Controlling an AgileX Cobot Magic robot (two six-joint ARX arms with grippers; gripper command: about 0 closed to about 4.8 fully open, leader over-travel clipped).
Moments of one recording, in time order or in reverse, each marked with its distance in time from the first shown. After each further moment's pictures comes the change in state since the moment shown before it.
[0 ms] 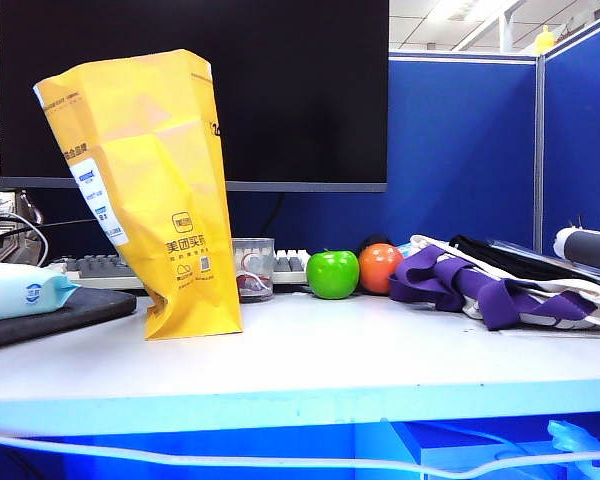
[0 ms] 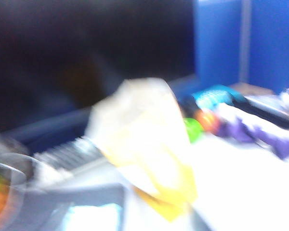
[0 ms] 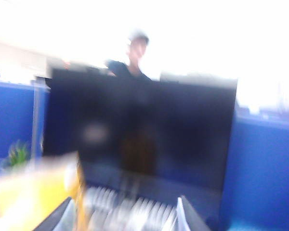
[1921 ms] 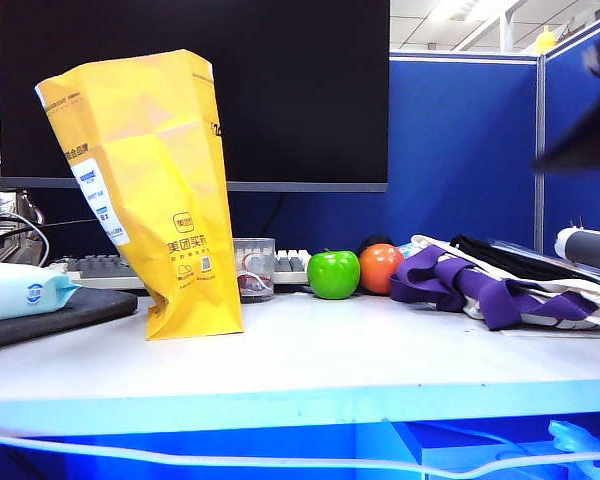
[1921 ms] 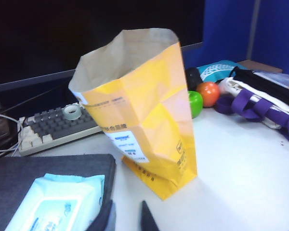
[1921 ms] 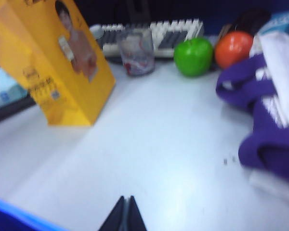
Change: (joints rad) left arm 0.000 -0.007 -0.233 0.149 -0.030 -0.070; right arm 0.005 0.158 -0.385 -0.006 -0.003 0.143
